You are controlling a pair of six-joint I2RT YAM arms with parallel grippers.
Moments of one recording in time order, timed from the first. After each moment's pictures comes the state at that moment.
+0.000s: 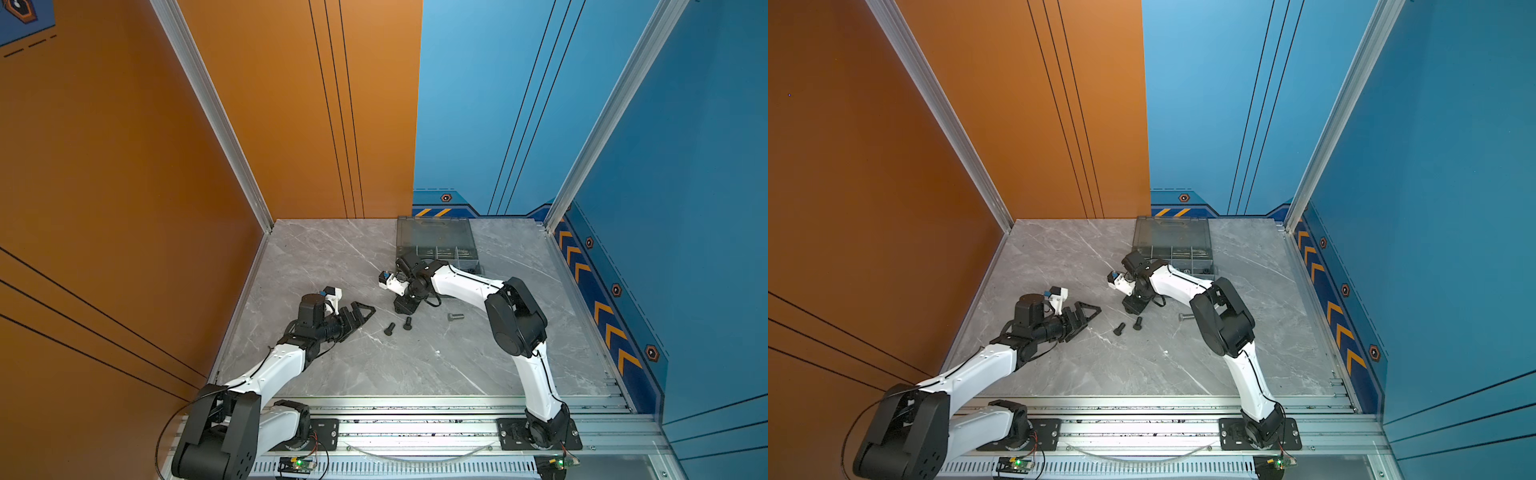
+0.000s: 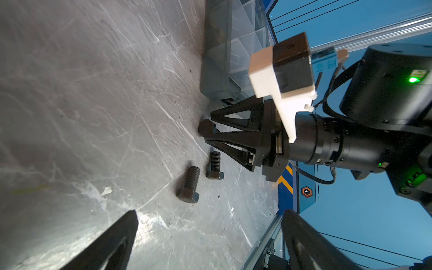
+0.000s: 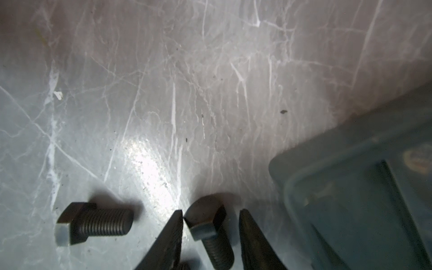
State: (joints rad) left arm -0.19 1.17 0.40 0.15 0.60 -0.86; right arm 0.69 2.19 1.67 -0.69 -0.23 -0.33
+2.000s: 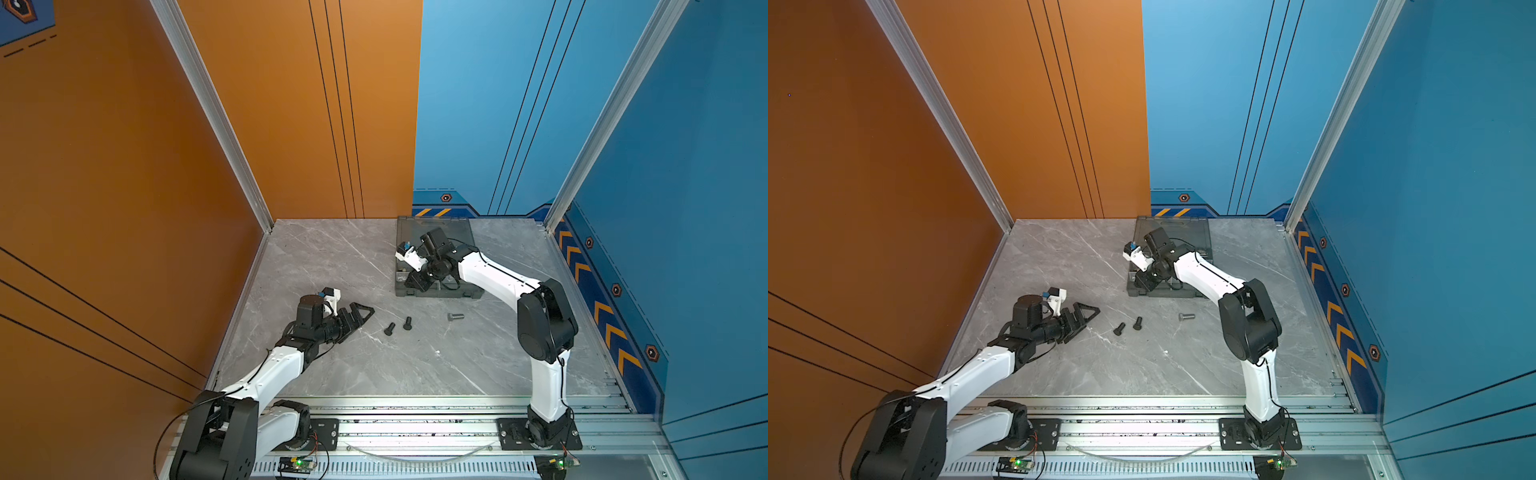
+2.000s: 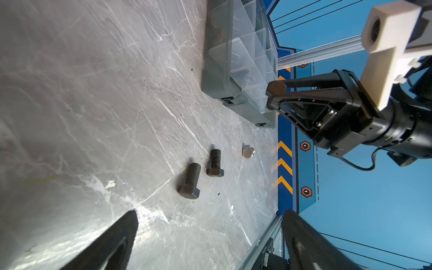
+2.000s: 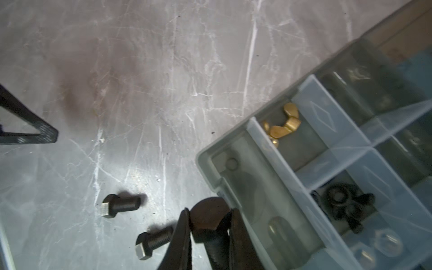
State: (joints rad) left arm -0.18 1.13 0.39 0.12 0.60 -0.86; right arm 0.55 2.01 1.64 -0.63 -0.31 -0.26
